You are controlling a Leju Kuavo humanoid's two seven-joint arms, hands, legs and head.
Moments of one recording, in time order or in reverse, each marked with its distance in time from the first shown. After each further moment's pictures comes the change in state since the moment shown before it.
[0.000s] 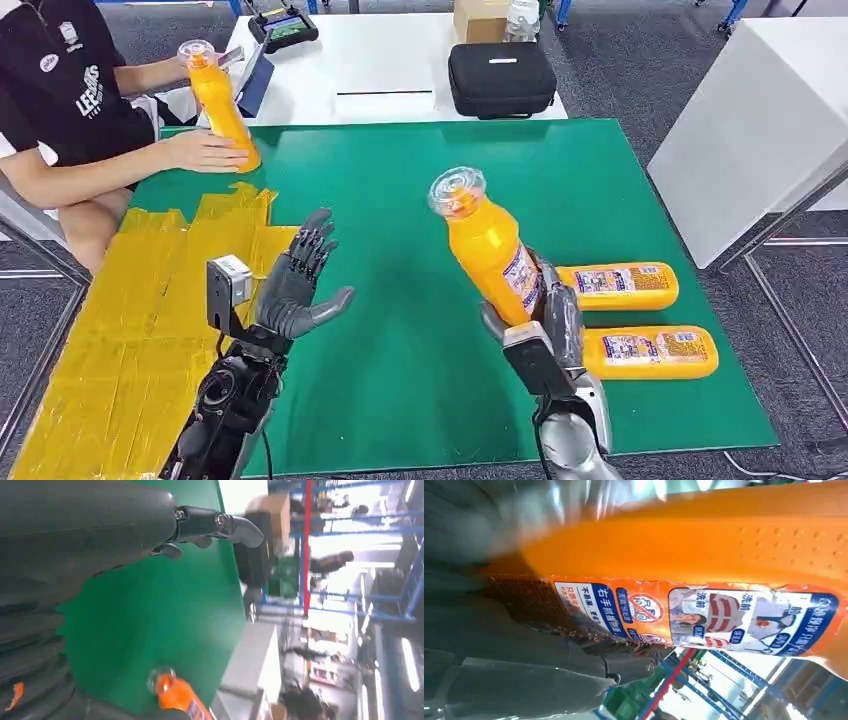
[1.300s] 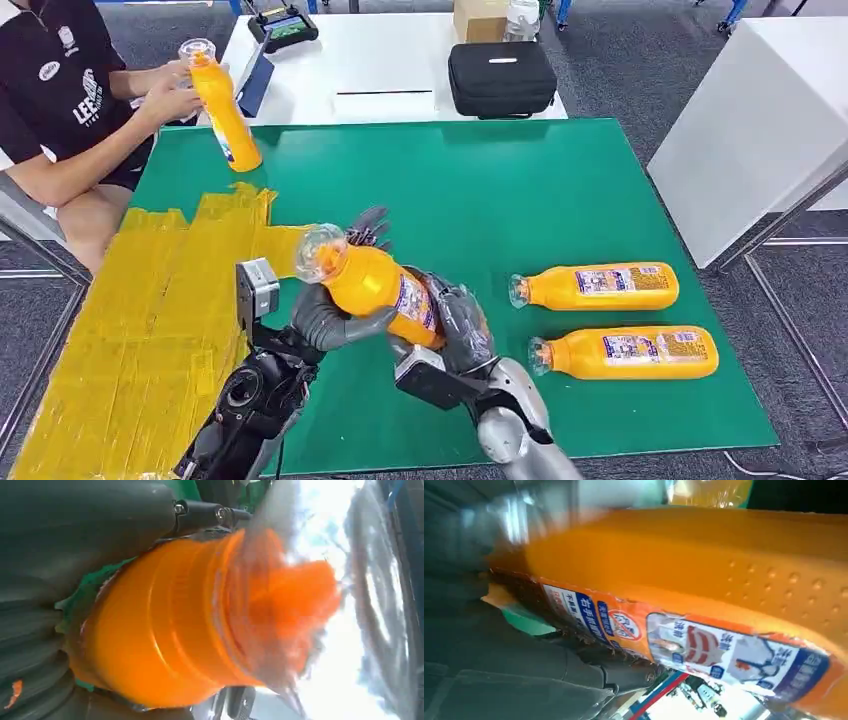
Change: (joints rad) left arm -0.034 0.030 -0.221 -0.063 0.112 -0.026 -0.002; right arm -0.133 0.035 0.269 0.192 0.166 0.134 0.010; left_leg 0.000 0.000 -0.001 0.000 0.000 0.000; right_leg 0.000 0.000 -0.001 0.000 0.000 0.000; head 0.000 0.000
